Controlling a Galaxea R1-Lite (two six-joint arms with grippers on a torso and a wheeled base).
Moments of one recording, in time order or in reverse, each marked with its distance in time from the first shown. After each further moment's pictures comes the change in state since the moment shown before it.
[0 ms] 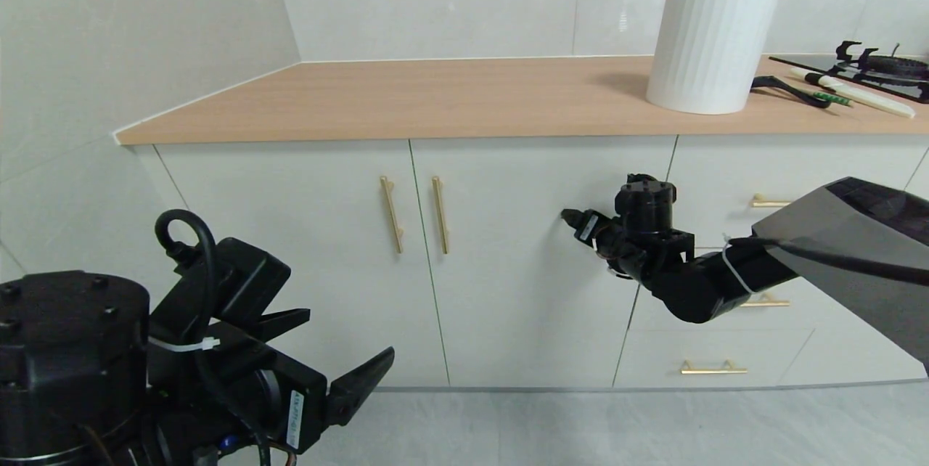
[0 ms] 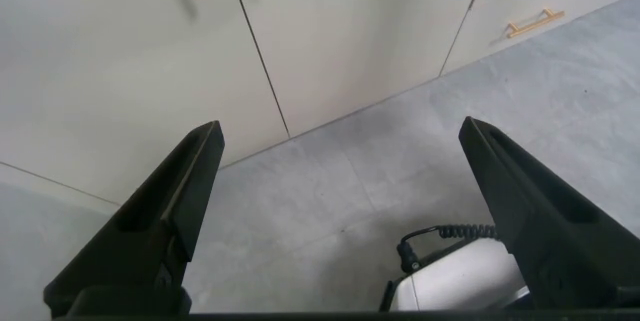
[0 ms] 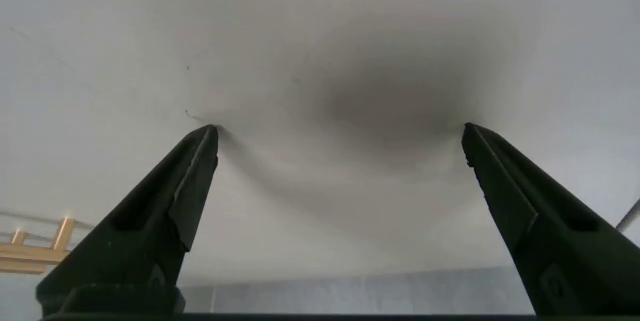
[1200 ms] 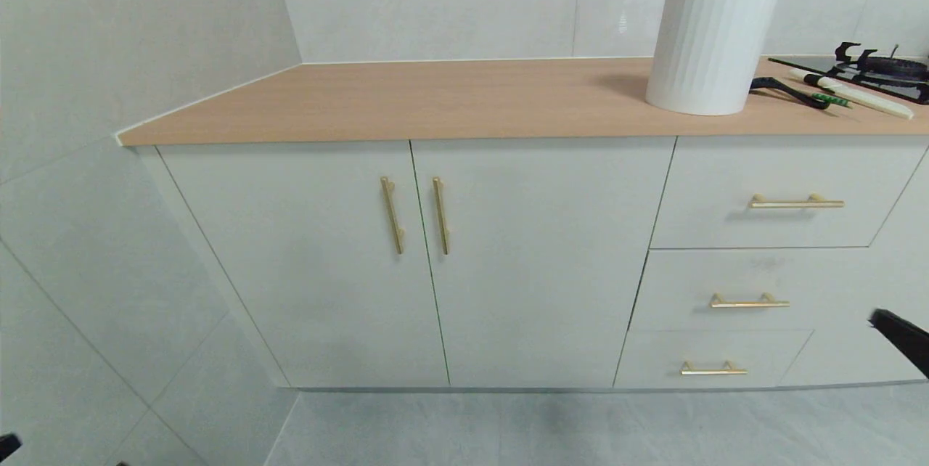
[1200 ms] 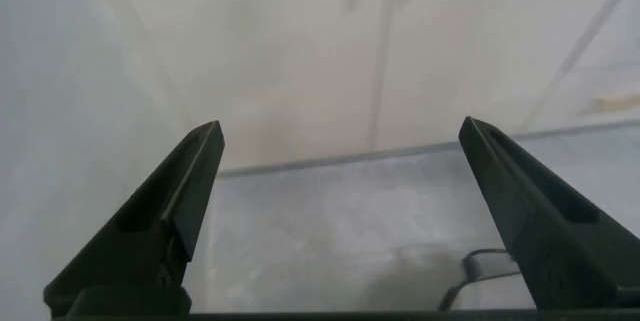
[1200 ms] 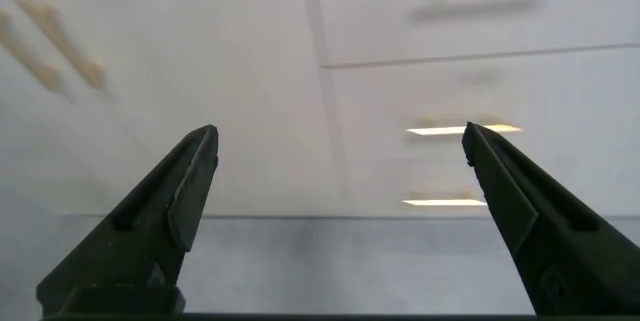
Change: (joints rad) left arm 0.340 -0.873 0.246 0.389 -0.020 0.057; right arm -0.101 -1.509 1.065 0.290 -0.003 -0.491
